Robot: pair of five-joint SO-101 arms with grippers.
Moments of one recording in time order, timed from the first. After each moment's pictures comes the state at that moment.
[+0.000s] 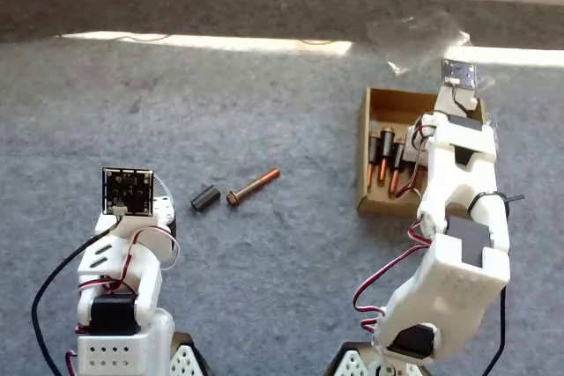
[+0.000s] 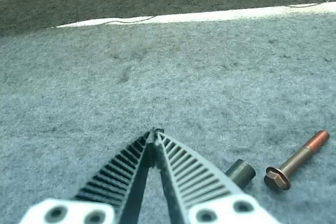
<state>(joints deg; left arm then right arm) -7.3 -103.8 90.6 47.7 -1.2 9.1 18.1 10.7 45.1 8.6</state>
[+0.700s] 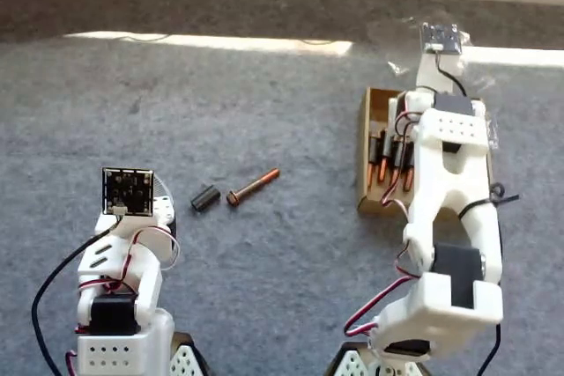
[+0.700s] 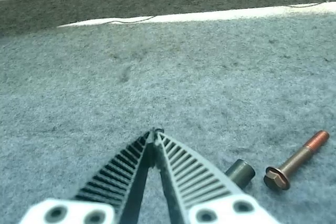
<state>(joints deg) -7.3 -103.8 90.6 47.7 -1.2 1.8 3.6 7.3 53.6 8.6</state>
